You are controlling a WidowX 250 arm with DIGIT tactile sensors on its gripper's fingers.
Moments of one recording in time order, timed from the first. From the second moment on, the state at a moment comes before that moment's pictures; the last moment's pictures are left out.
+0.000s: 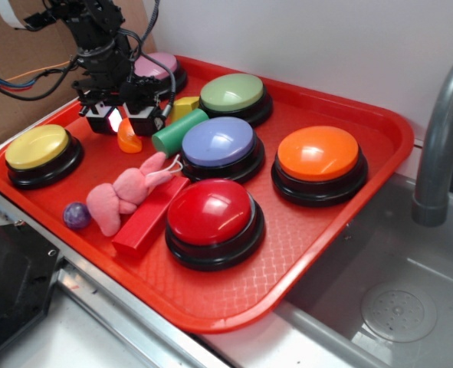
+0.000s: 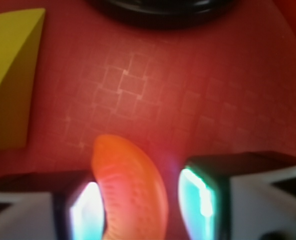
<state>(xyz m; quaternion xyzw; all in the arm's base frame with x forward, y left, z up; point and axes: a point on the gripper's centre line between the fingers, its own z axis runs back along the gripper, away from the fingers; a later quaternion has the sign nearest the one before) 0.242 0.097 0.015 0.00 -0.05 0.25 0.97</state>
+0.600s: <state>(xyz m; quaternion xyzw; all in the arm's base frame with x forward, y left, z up) 0.240 0.098 0.015 0.02 -0.03 0.25 0.97</state>
